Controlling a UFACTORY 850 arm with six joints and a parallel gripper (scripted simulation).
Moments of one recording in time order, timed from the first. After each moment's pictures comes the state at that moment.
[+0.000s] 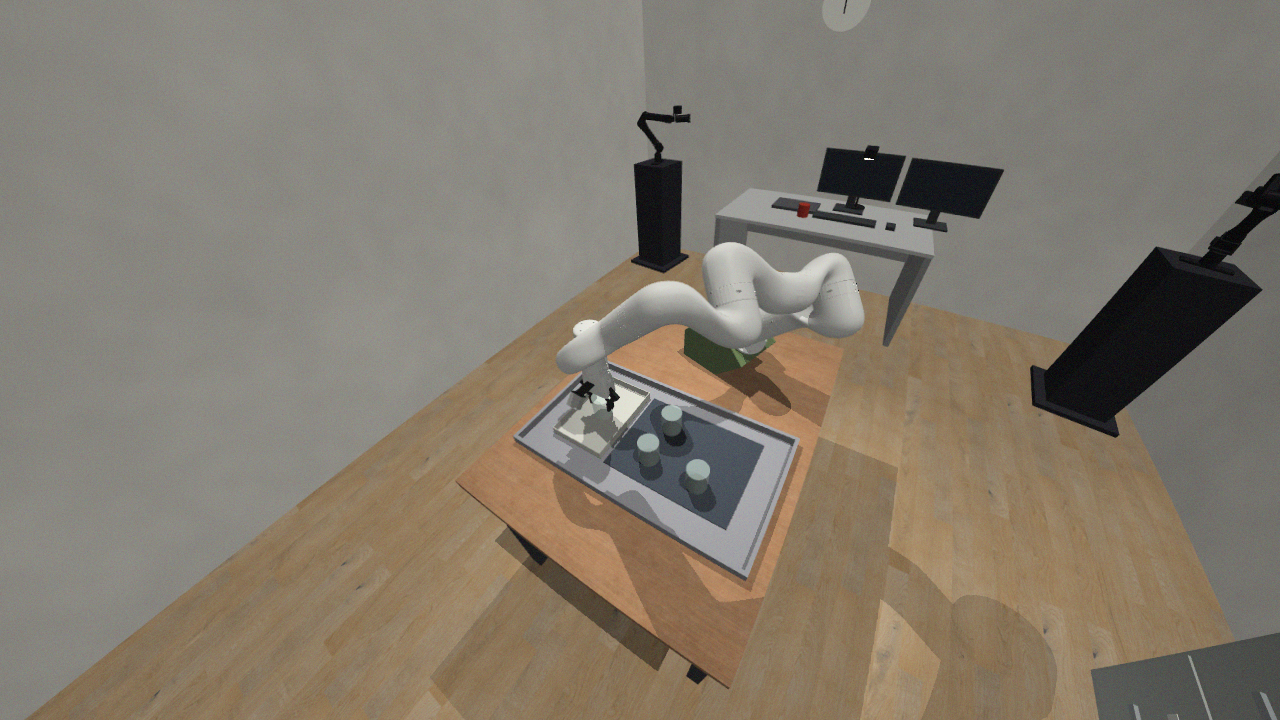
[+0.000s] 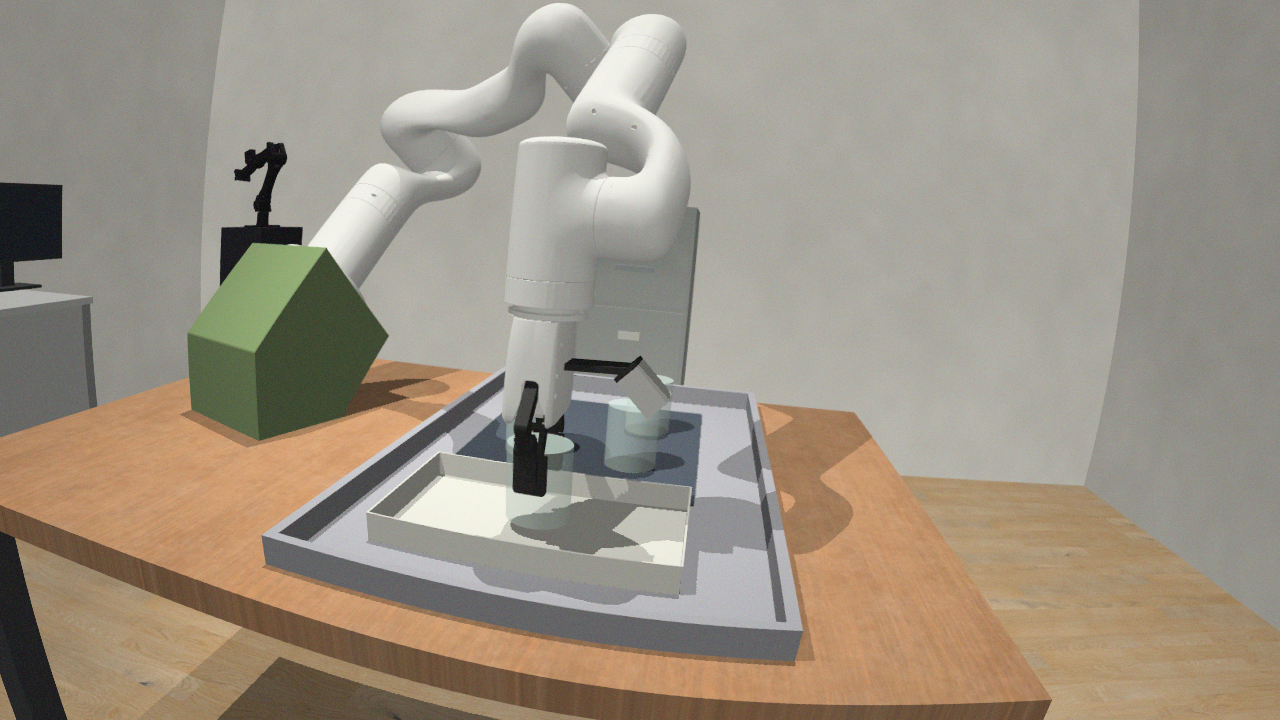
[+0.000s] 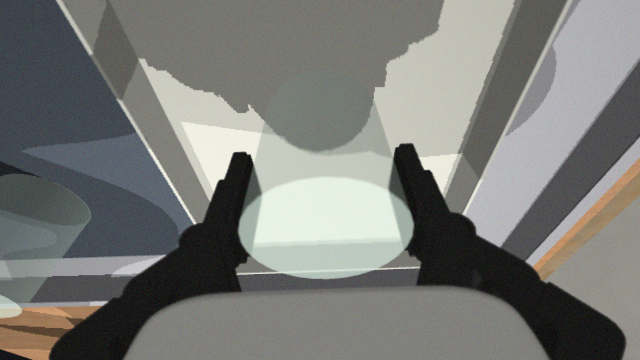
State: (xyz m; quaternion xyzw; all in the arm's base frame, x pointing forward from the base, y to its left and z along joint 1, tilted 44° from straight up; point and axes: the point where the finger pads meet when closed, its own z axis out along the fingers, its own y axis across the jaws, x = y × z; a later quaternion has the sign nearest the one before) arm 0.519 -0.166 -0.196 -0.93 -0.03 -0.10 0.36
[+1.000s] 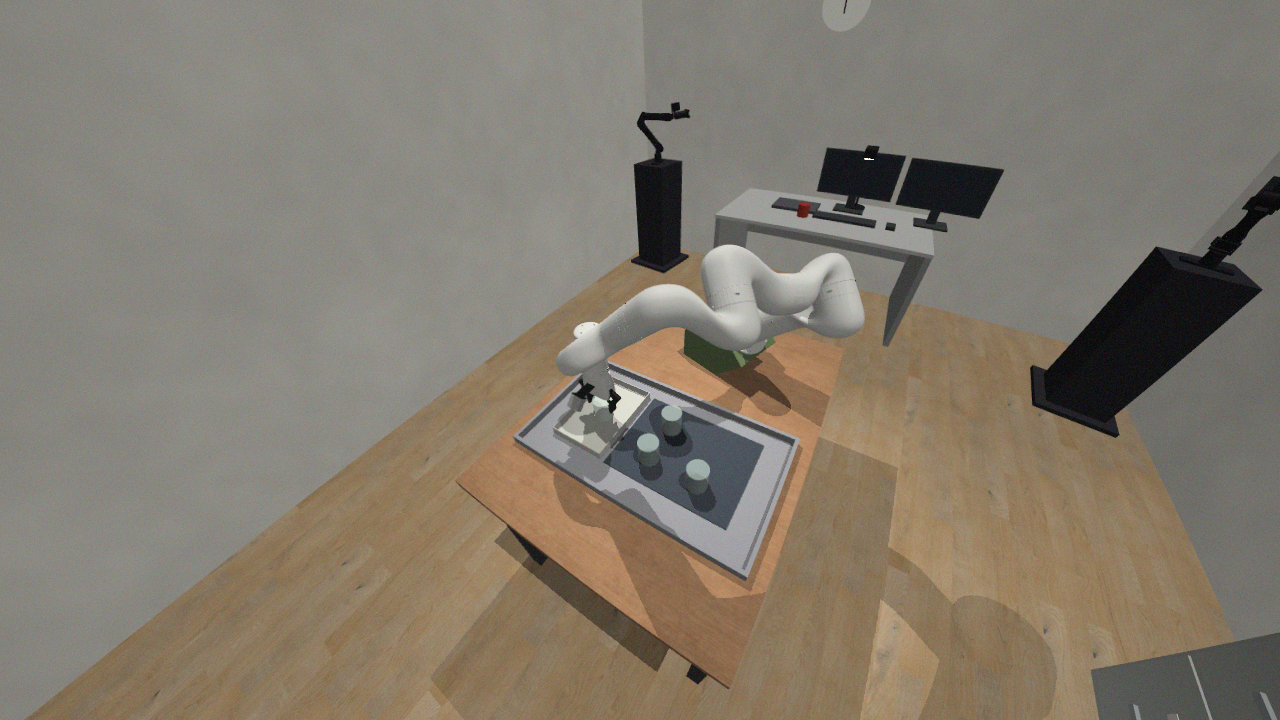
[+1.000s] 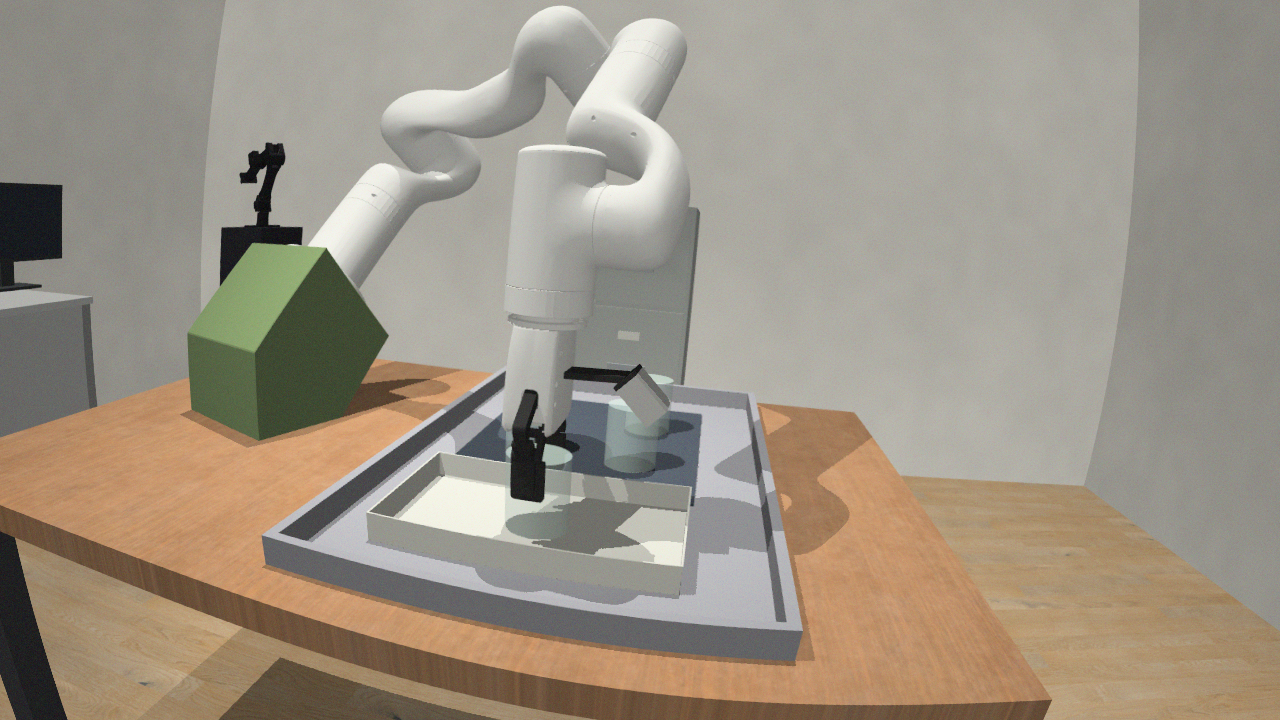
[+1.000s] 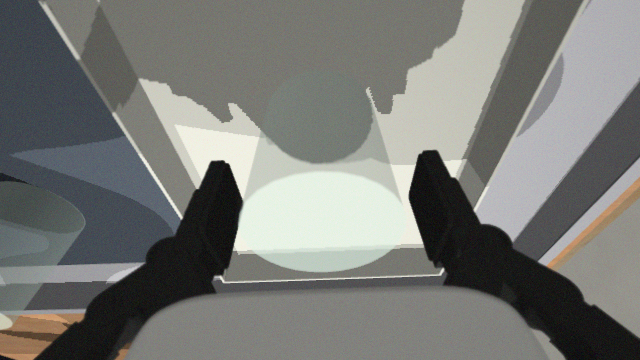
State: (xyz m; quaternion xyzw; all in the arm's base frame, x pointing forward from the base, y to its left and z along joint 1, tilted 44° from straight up) arm 0.521 -0.161 -0.202 -0.93 -0.03 -0.10 0.36
